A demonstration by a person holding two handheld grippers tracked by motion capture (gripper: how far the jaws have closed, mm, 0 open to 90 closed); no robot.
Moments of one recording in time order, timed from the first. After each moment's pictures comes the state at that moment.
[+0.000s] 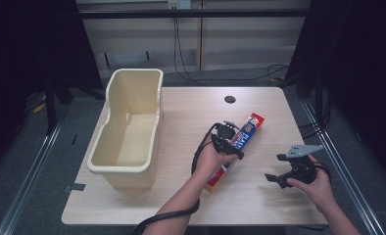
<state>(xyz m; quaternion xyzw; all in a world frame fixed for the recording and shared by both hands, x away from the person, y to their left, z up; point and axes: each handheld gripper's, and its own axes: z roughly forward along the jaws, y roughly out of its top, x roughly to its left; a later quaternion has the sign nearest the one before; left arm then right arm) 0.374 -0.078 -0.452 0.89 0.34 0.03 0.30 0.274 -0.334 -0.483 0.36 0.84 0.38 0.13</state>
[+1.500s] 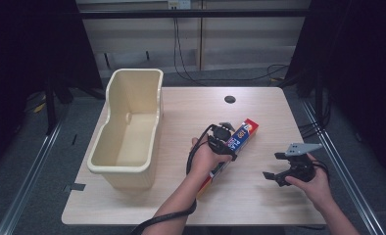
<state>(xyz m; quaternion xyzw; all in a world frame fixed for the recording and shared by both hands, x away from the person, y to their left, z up) 0.373 -0.068 -0.453 0.90 0.37 0.00 0.24 0.278 -0.330 -0.480 0.36 0.83 0.40 0.13</state>
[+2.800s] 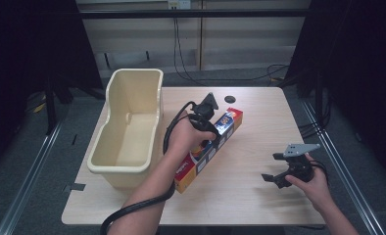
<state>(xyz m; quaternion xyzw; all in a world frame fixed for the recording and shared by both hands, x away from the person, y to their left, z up) 0.383 -0.012 -0.344 0.88 0.43 -0.05 0.18 0.278 -0.326 -0.481 0.35 0.84 0.40 0.12</state>
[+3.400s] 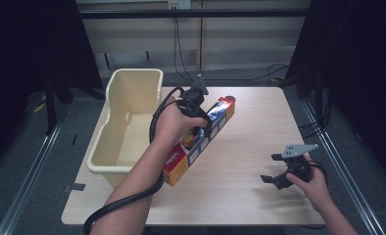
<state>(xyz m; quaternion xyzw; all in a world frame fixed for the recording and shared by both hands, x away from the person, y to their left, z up) 0.386 0.014 -0.295 0.87 0.46 -0.05 0.18 0.278 -0.322 -0.482 0.34 0.84 0.40 0.11</state>
